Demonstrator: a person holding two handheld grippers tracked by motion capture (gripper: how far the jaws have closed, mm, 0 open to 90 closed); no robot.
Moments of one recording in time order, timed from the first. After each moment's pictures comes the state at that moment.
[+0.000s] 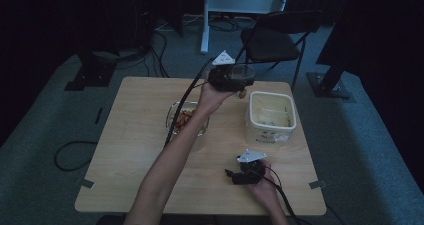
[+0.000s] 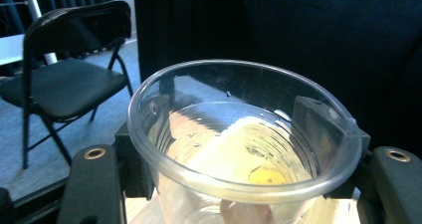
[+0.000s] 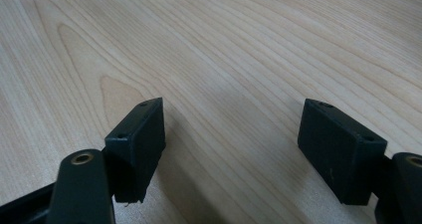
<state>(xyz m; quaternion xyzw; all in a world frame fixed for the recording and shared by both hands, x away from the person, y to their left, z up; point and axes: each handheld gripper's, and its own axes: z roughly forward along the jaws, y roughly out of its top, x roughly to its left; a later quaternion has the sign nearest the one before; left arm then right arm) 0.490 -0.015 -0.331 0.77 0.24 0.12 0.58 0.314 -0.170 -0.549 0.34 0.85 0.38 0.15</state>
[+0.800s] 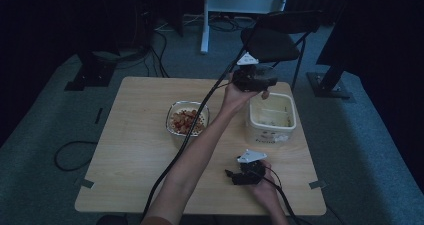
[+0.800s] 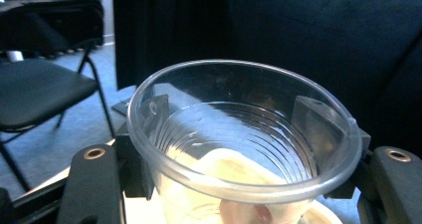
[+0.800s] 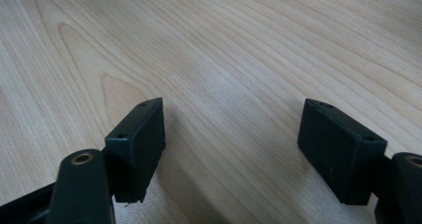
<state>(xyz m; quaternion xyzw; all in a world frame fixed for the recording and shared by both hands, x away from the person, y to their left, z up) 0.505 -0.083 -0.345 0.76 0.23 0.07 0.60 0.312 -0.170 -0.549 0.34 0.85 0.38 0.15</state>
